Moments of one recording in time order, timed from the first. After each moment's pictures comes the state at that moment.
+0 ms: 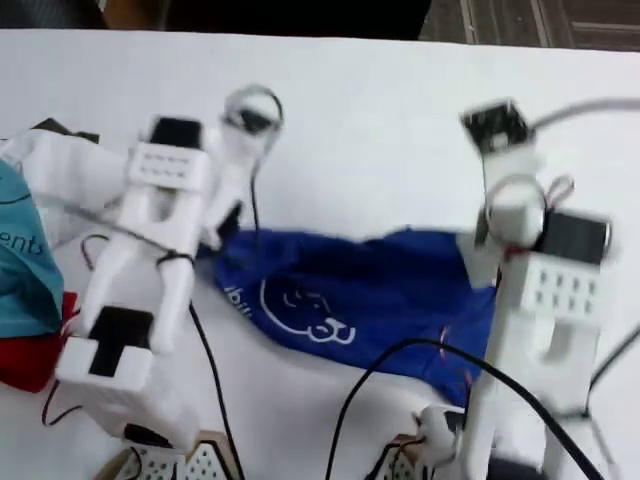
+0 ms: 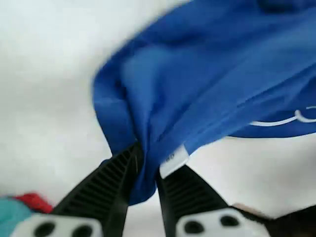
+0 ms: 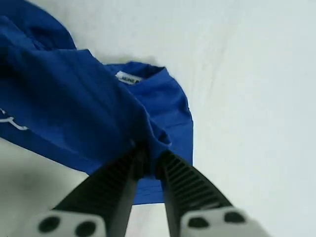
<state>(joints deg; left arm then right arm) 1.8 11.6 2.0 94.1 -21.7 10.0 -35.2 19.1 94.9 33.1</state>
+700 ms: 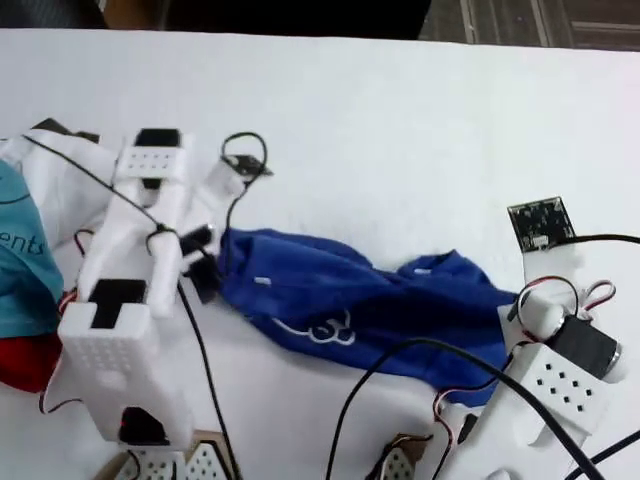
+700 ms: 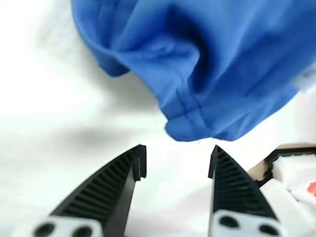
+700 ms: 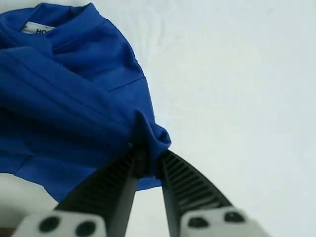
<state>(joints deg) -7.6 22.2 -3.9 100.3 -49.7 30.3 -54.1 50.4 76.1 44.6</state>
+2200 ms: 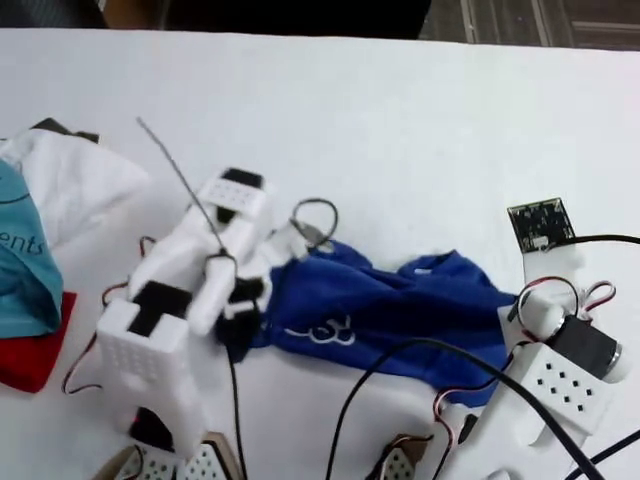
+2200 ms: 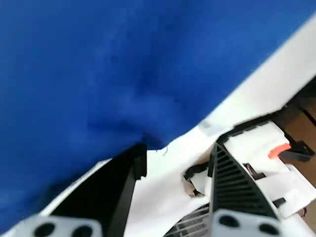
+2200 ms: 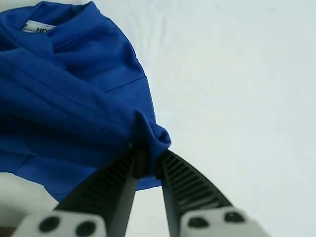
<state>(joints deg) 10.5 22.2 10.8 100.4 -44.4 30.3 -54.1 50.4 76.1 44.7</state>
